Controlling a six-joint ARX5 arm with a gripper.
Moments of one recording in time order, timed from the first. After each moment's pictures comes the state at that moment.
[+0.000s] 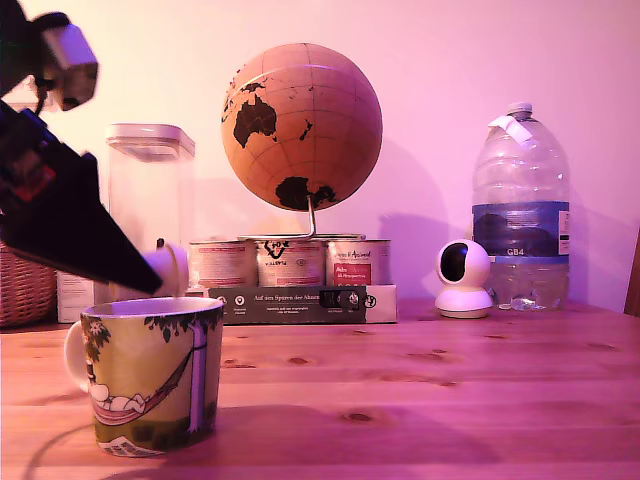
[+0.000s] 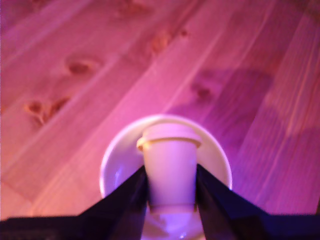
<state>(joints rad) -0.42 1.21 0.57 -0.21 0.49 0.36</state>
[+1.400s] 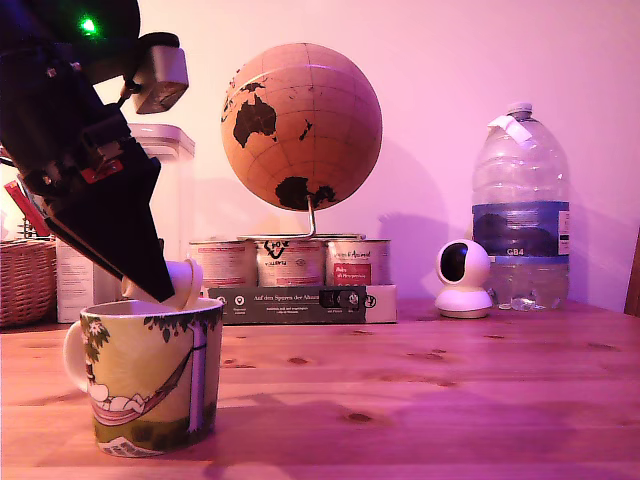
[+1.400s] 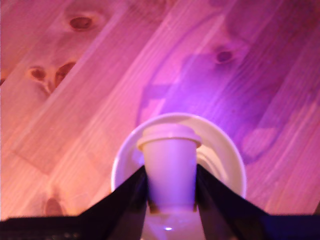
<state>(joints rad) -0.54 1.38 0.88 -0.58 0.25 0.34</state>
